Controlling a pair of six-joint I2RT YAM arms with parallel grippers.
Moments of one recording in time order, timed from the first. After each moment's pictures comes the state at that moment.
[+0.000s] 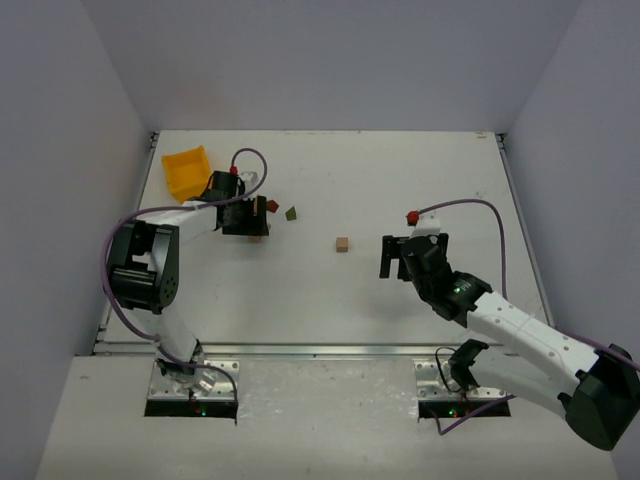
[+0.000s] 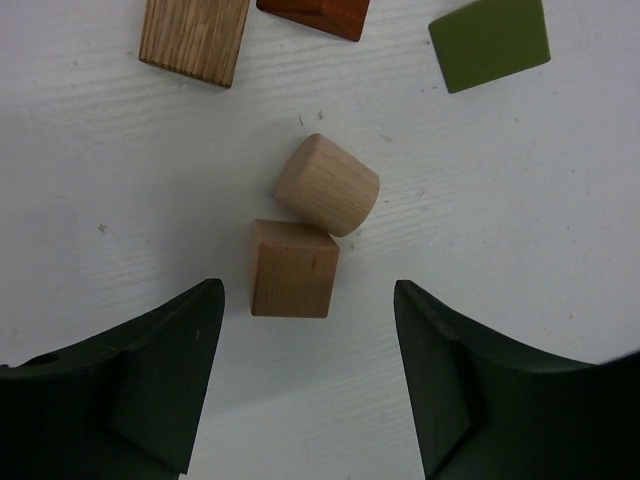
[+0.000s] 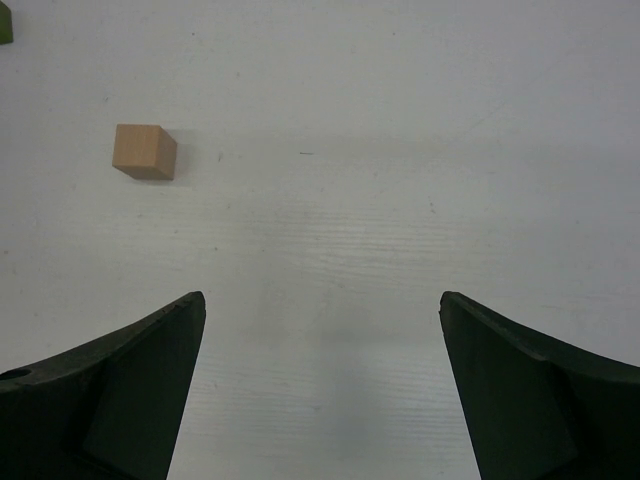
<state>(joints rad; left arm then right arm) -0.13 1.74 1.04 -0.28 0.21 -0.13 0.69 0.94 0.52 -0.23 0.50 0.40</state>
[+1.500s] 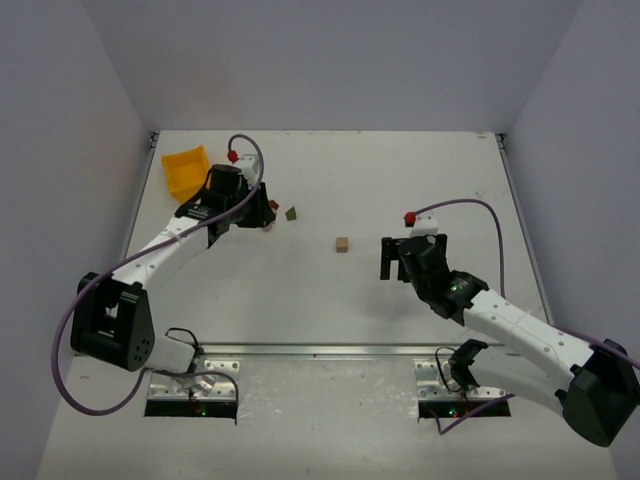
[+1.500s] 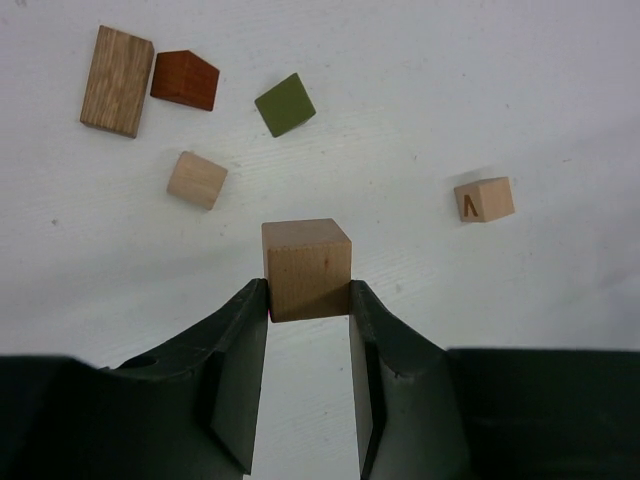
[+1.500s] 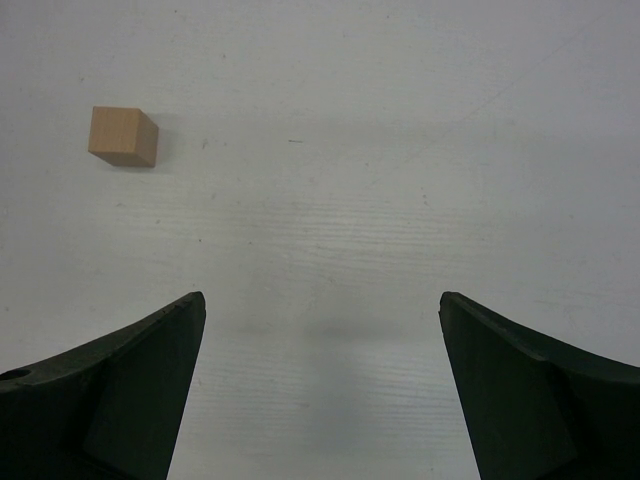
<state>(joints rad) -0.28 1.40 0.99 -0.30 0.15 -0.28 0.68 0.97 0.52 -0.24 0.50 0.39</state>
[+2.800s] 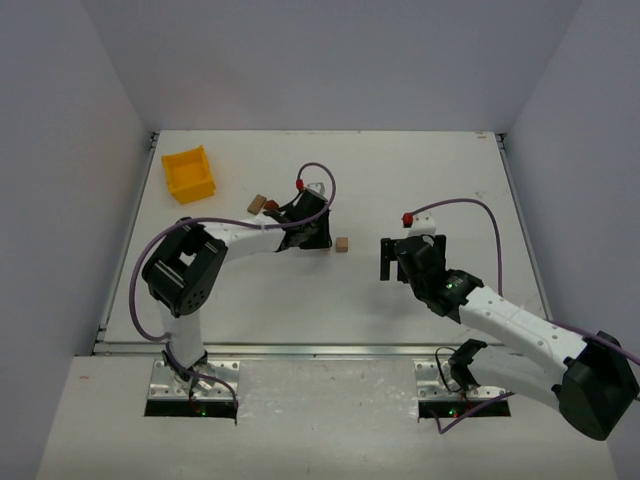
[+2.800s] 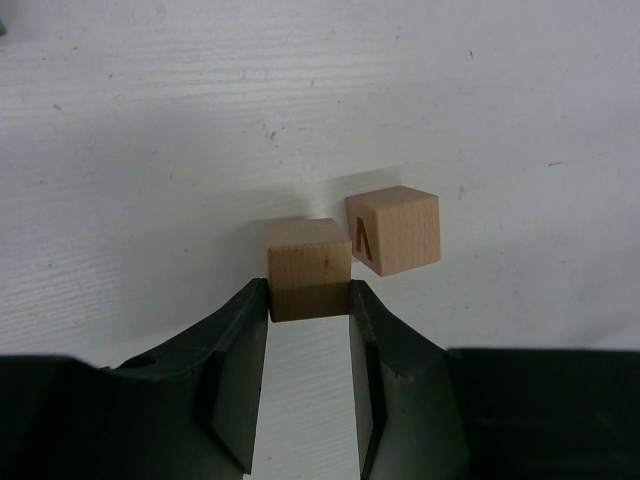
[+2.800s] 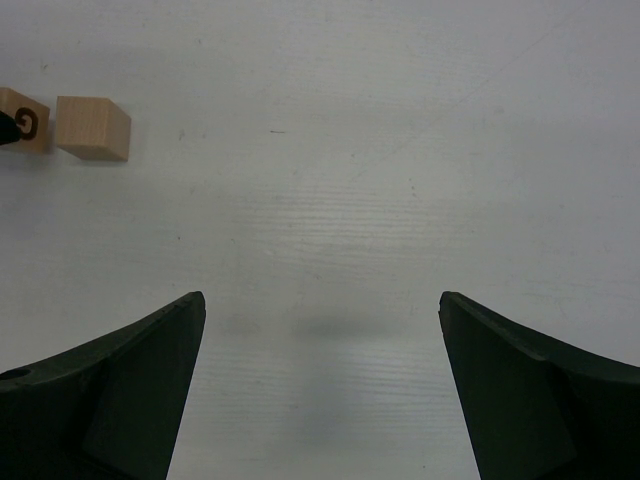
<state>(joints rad) -0.64 1.85 1.15 -0.18 -0.08 -0.64 0.68 1.01 0.52 -0.24 0.53 0.39</state>
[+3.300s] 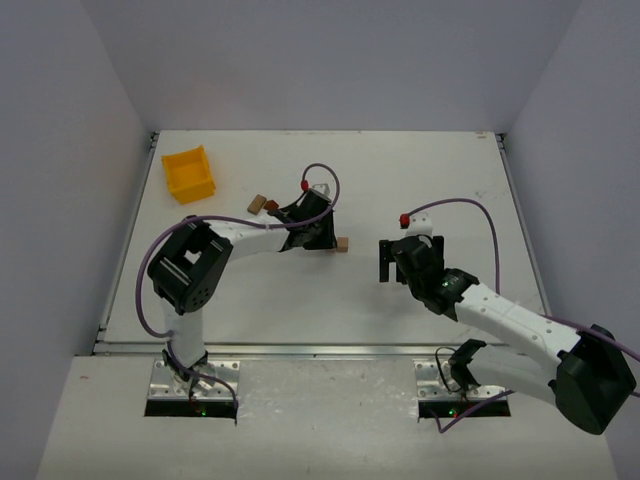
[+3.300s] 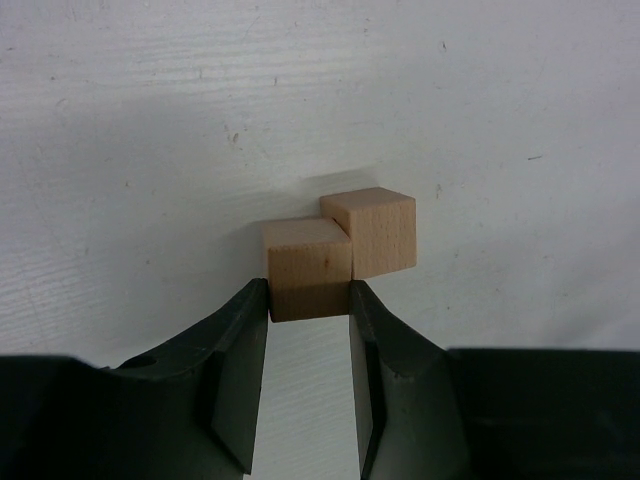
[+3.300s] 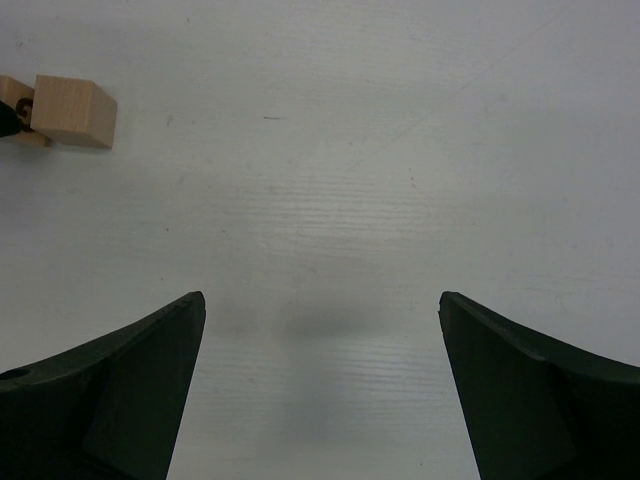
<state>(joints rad) -0.65 1.89 1.17 -0.17 -0.05 -0.65 0.68 1.05 0.52 -0.24 0.53 0.39</state>
